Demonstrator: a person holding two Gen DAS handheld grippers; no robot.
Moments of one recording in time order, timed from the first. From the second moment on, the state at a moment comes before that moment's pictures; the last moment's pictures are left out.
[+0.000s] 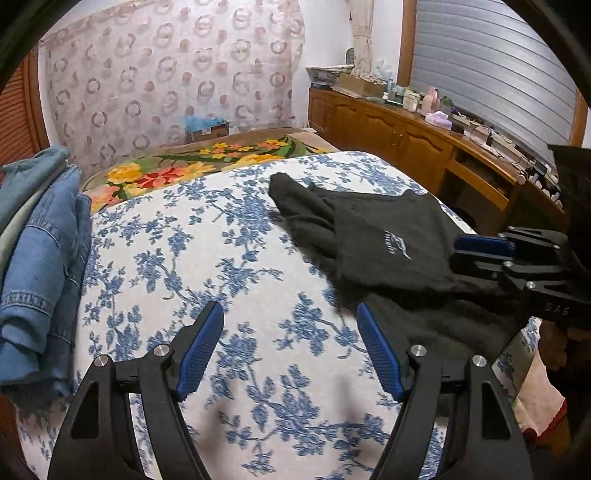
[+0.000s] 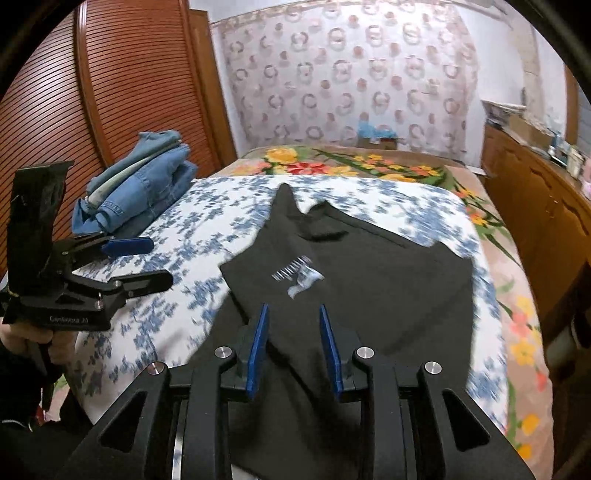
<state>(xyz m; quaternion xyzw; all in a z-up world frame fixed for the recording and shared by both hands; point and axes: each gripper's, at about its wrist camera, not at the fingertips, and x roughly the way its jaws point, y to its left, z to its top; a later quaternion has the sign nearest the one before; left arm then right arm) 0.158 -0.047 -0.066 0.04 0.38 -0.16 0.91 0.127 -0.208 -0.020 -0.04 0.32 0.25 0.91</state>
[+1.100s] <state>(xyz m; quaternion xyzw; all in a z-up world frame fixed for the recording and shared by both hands) 0.182 -0.024 -0.078 0.03 0.39 -0.17 0.90 0.182 -0.160 -0.031 -0.07 0.34 0.26 0.90</state>
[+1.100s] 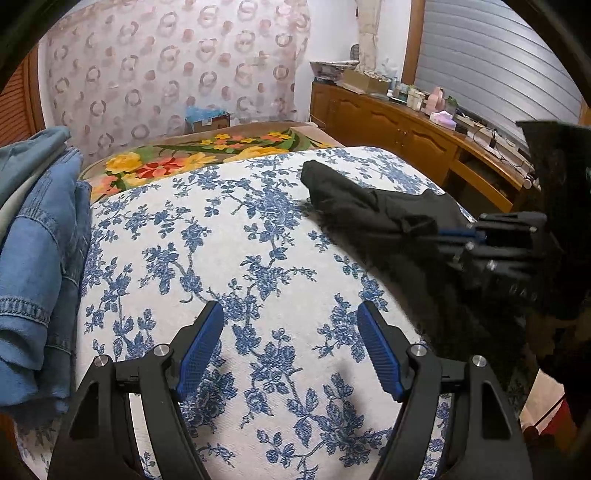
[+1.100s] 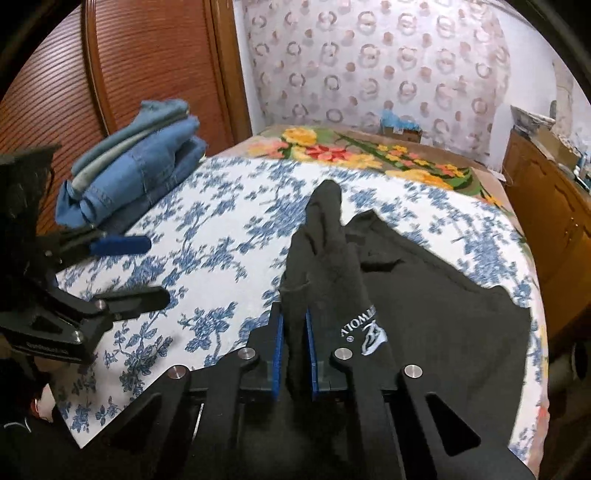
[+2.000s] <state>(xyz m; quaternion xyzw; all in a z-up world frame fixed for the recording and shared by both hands) 0.184 -0.048 -0.077 0.05 0.40 -0.18 0.90 0.181 -0.189 -0.024 -0.03 0.32 0.26 0.91</state>
